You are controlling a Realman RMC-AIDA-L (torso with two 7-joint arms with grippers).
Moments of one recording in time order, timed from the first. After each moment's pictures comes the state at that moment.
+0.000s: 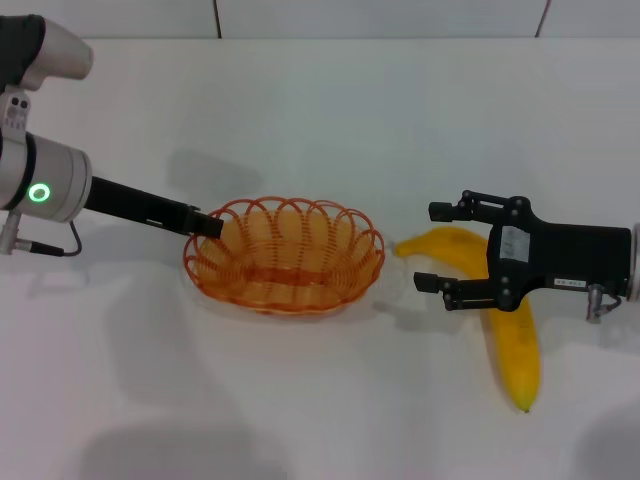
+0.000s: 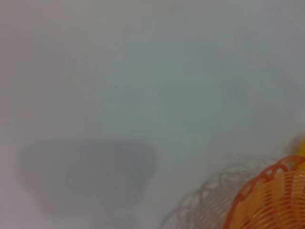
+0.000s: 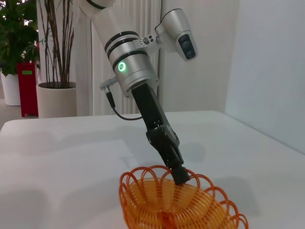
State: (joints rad) left arm -0.78 -2.03 0.88 0.66 2.39 1.31 -2.17; right arm 0.57 2.04 -0.31 -0.38 -2.31 -1.61 0.80
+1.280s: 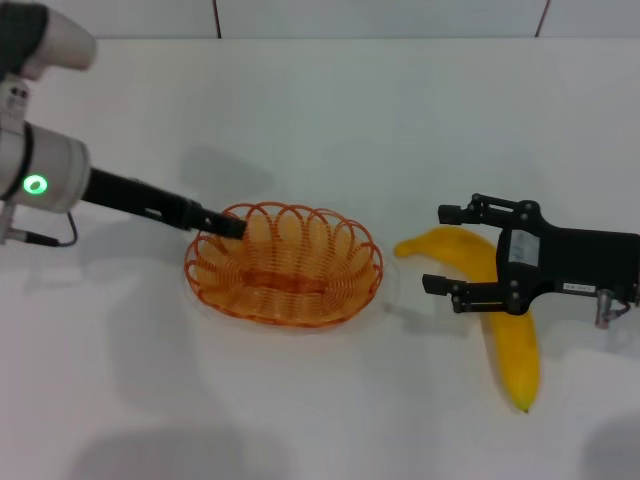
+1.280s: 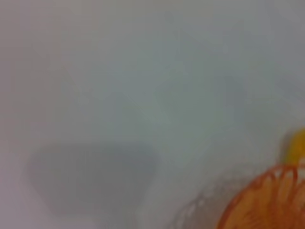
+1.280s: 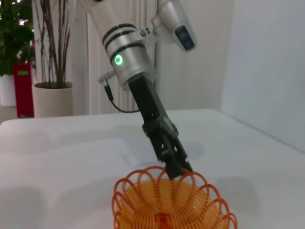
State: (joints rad) left arm -0.74 -2.03 0.96 0.77 2.35 1.34 -2.18; right arm 0.55 2.03 -0.30 -0.39 -2.30 -1.62 0.80
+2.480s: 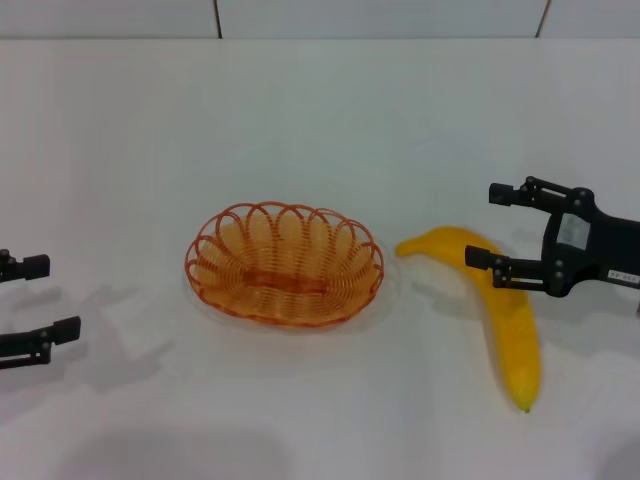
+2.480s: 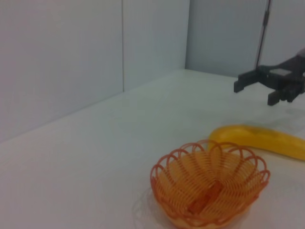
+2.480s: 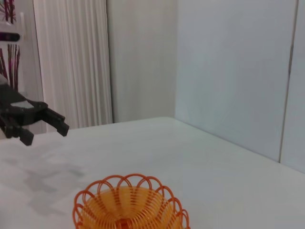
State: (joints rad) left arm -0.26 -1.94 0.65 0.79 1.98 1.72 -1.17; right arm 0.47 2.03 -0.29 -0.46 -2.20 -1.64 0.88
